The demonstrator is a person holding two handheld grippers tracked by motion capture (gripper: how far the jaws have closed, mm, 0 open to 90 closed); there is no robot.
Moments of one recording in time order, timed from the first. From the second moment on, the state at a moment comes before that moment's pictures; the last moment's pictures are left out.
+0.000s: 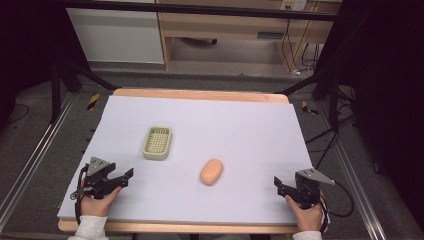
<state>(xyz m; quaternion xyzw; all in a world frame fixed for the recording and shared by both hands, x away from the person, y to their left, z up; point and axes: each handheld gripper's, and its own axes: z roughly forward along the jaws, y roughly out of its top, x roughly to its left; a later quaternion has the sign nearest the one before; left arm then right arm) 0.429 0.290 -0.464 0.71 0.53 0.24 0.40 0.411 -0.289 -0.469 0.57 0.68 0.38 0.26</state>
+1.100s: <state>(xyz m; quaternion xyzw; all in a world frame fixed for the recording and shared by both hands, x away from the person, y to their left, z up) 0.423 0.249 -0.457 0.74 0.48 0.23 0.41 0.411 -0.285 -0.474 0.56 0.69 0.38 0.27</state>
